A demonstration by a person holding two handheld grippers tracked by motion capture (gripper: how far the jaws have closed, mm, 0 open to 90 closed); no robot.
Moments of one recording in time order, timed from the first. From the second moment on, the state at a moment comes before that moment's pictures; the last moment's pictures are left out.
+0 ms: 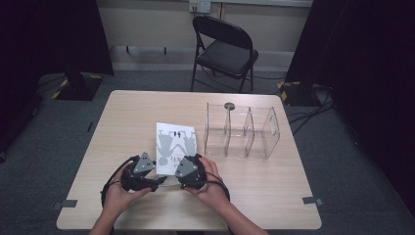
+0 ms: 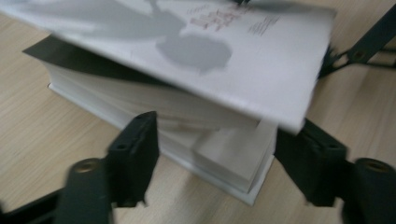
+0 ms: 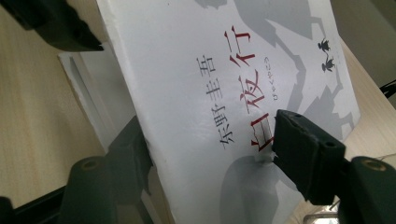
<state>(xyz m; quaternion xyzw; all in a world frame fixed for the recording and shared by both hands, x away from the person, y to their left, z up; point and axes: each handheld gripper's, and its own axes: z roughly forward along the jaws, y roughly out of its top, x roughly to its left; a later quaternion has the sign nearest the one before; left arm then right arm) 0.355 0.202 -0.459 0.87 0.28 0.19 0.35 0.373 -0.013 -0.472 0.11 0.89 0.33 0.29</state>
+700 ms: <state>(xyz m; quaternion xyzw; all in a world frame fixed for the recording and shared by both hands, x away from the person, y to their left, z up) 0.362 0.223 -0.475 0.88 0.27 0.16 0.35 0.382 -0.031 -0.430 0.14 0.89 0.33 0.30</state>
